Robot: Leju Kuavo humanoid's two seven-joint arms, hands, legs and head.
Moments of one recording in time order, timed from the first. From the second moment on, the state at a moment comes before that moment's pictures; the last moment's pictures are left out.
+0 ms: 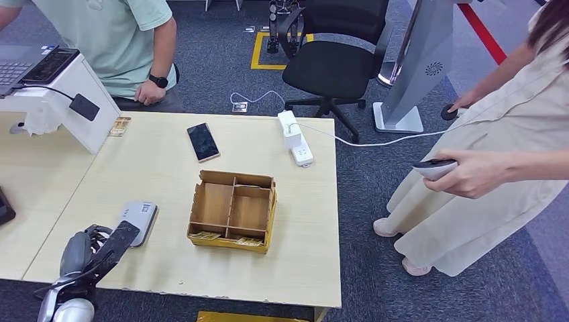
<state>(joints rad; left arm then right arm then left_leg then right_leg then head) 0.12 0.19 0.13 -1.50 -0.52 0.15 0.14 -0.04 0.17 -0.77 -0.27 0.96 -0.49 -0.26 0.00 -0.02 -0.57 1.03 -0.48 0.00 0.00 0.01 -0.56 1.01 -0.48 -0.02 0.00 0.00</state>
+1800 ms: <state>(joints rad) 0.05 0.16 0.12 -1.34 -0.75 0.07 0.24 -0.04 0.17 -0.80 -0.28 1.01 -0.48 -0.25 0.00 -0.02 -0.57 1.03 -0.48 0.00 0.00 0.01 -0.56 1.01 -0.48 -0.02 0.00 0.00</state>
